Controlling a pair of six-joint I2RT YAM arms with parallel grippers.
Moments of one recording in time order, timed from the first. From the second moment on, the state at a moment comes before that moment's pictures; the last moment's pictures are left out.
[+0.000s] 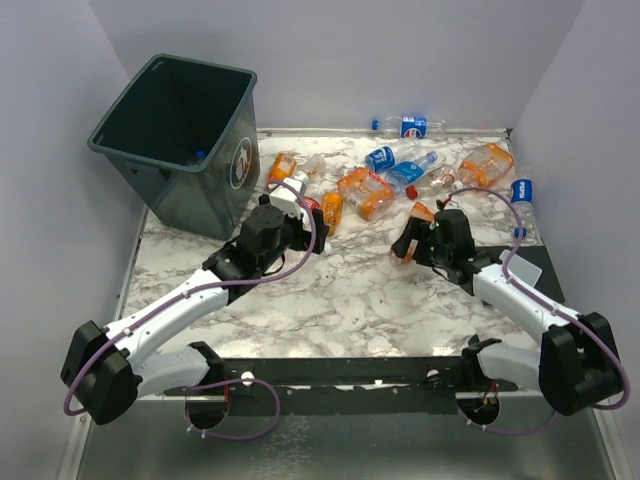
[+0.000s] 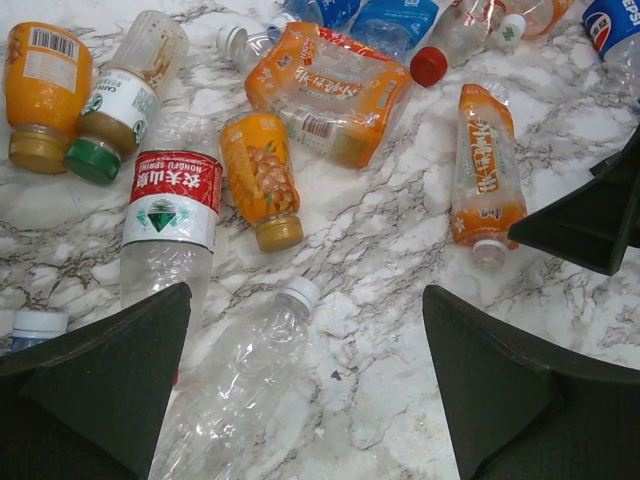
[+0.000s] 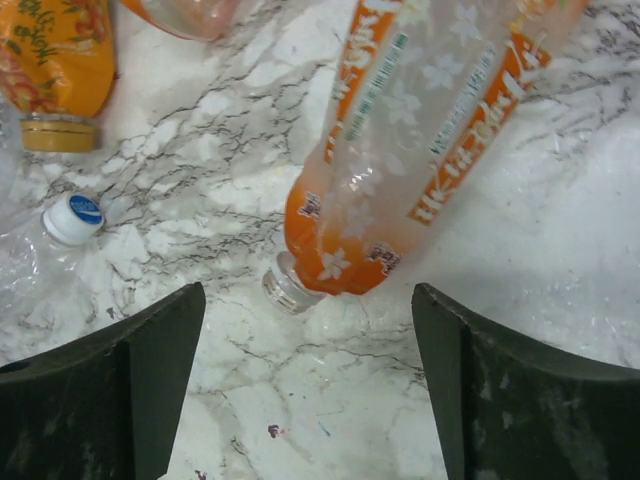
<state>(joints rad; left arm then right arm) -0.73 1.11 0.79 0.01 -0.19 -0.27 0.34 1.18 0.60 -0.10 0.00 0.54</state>
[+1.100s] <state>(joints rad) -0.79 1.11 0.79 0.00 -0.20 -0.26 0.24 1.55 0.78 -0.10 0.06 0.56</state>
